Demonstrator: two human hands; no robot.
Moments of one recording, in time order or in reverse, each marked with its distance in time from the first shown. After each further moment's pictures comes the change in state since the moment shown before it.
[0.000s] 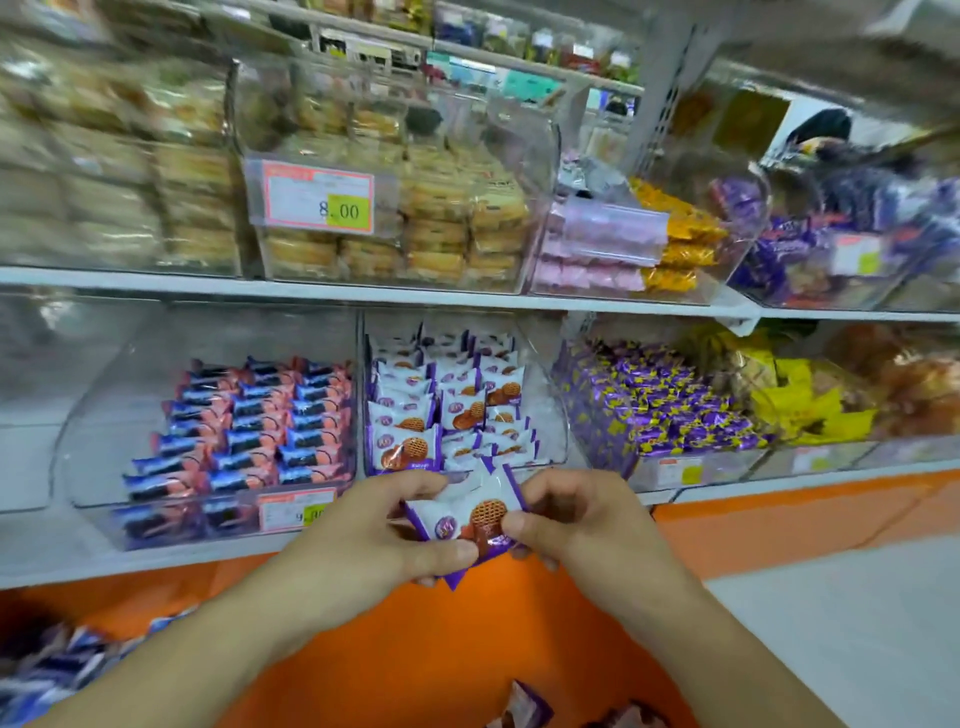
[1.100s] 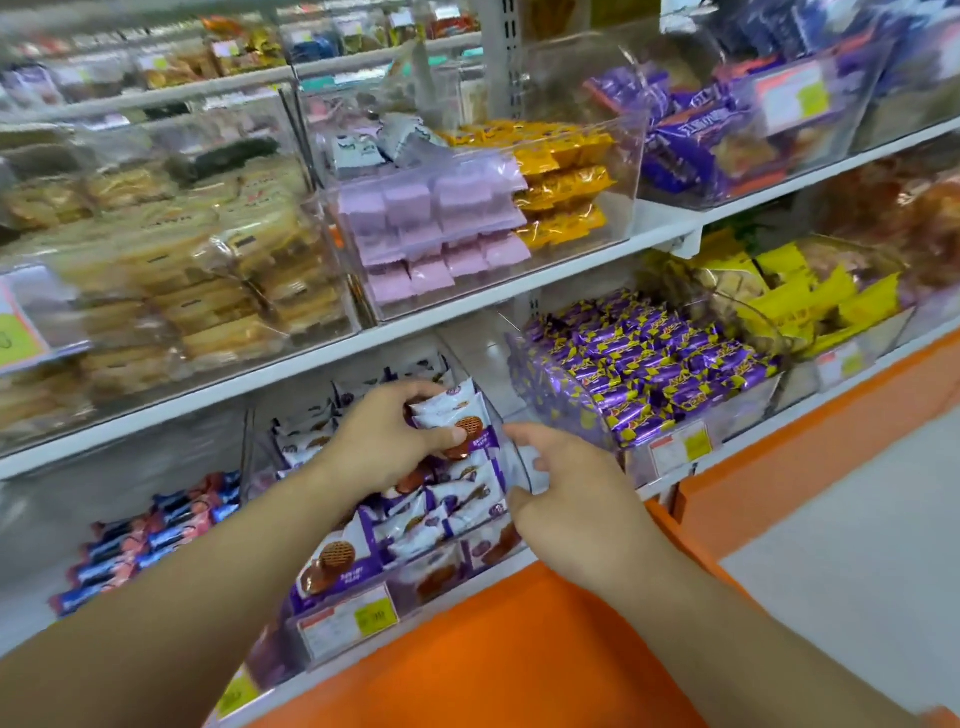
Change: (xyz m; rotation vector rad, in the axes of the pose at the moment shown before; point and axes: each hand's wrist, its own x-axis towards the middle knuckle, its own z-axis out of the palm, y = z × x) left_hand 0.232 0.052 0.010 0.677 0.165 0.188; right_hand 0.064 0.024 -0.051 -0.231 0.271 0.065
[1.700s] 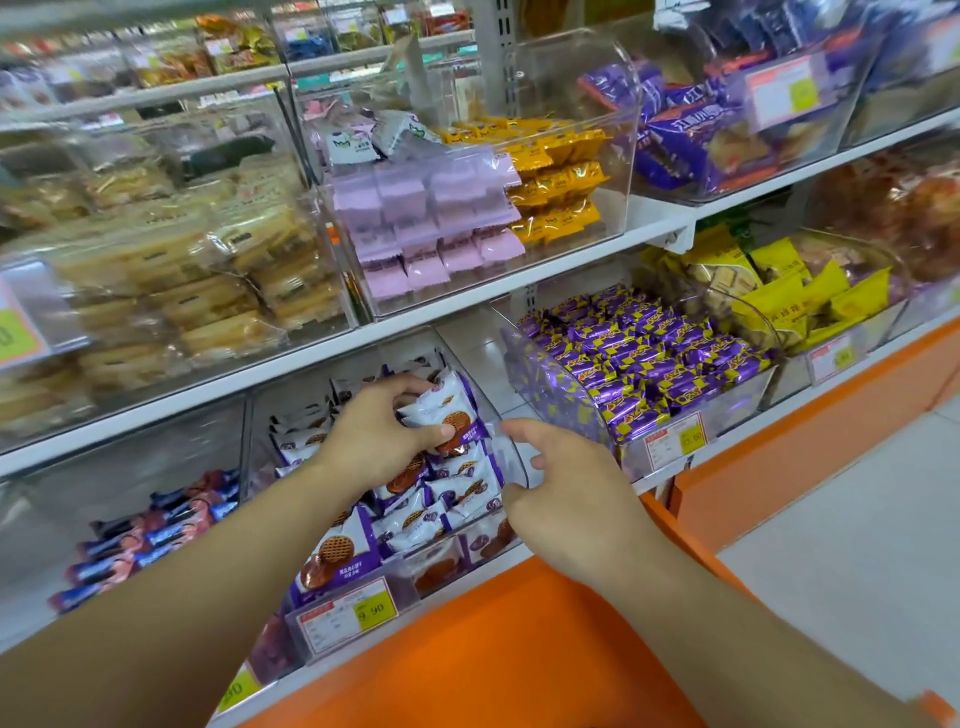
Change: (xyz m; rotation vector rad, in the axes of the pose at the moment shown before) left_hand -0.003 -0.004 0.001 -0.055 0.030 -0.038; right_hand -0.004 -0.004 -0.001 0.030 -0.022 0.051
